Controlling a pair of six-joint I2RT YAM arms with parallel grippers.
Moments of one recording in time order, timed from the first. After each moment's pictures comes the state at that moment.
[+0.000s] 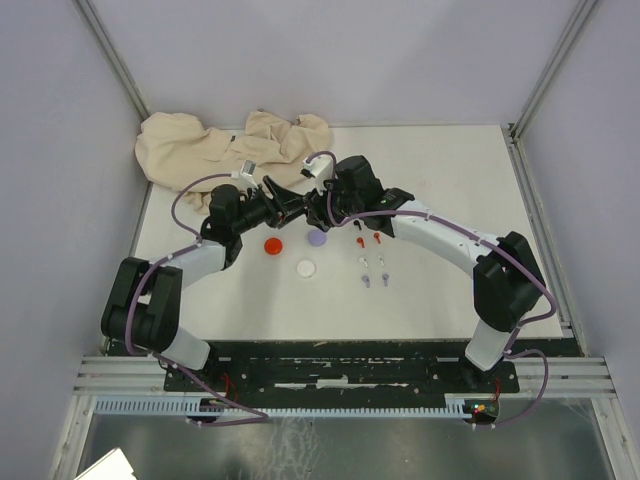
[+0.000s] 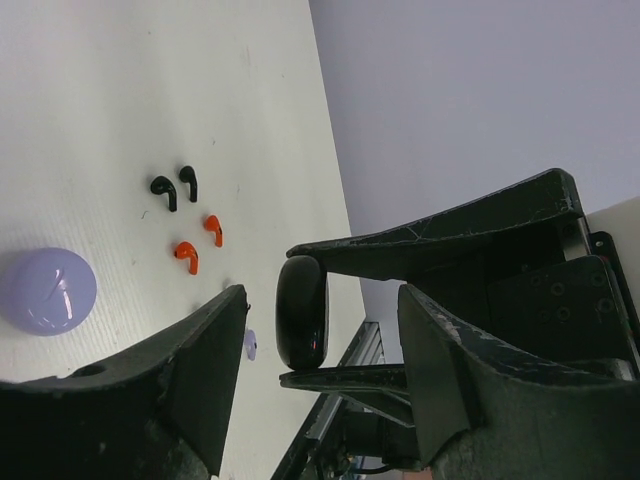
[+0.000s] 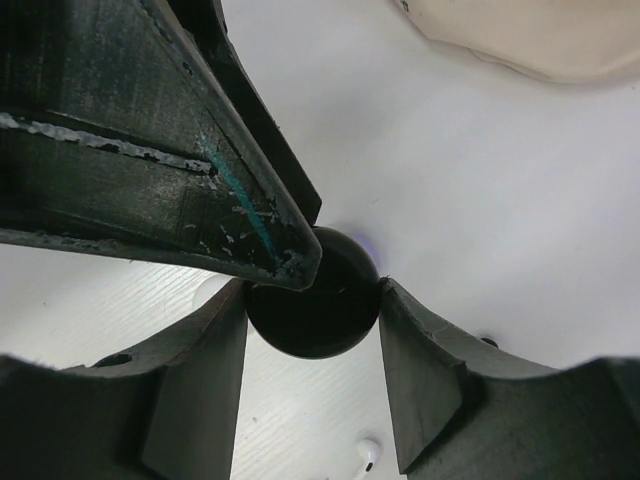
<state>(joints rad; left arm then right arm) -0.26 1.51 0.71 0.64 0.63 -1.09 0.72 1.75 1.39 -0.23 -0.21 -0.10</state>
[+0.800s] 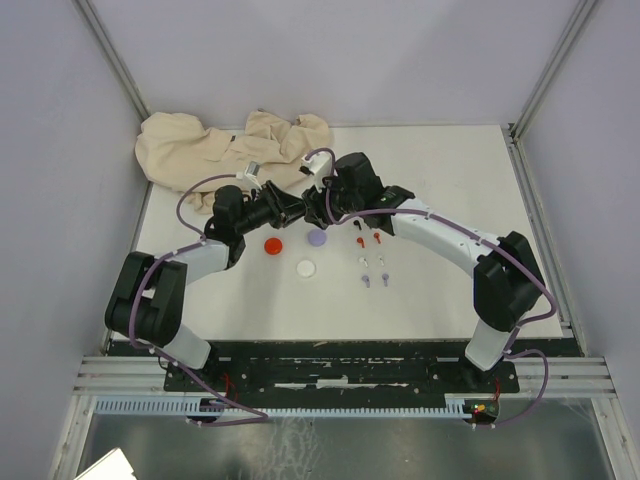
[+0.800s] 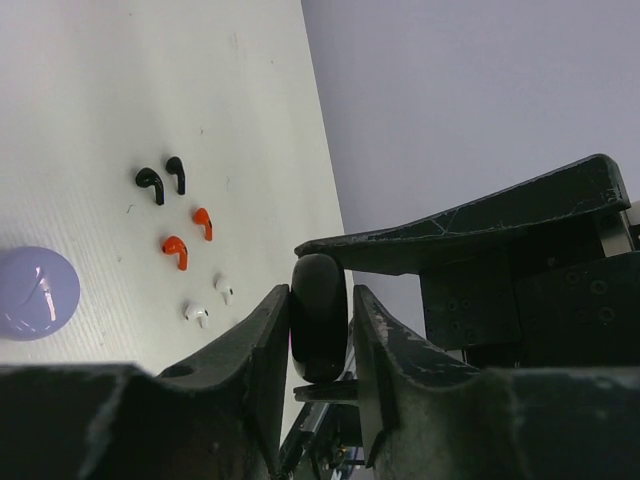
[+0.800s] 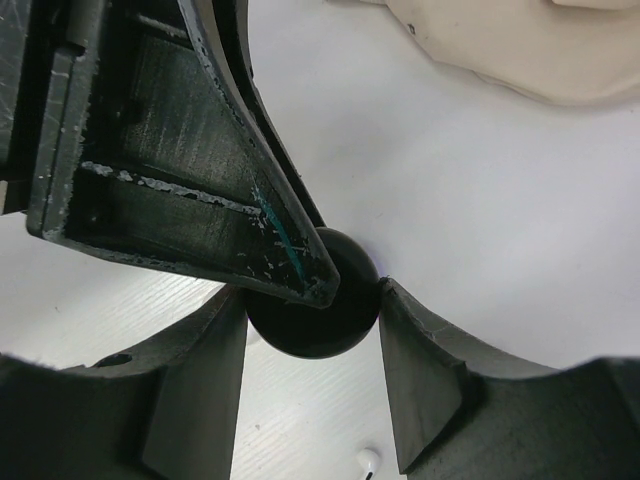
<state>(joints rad) -0.28 1.55 0.71 0.70 0.66 -1.11 0.72 1.75 1.41 -0.22 -0.24 -0.10</state>
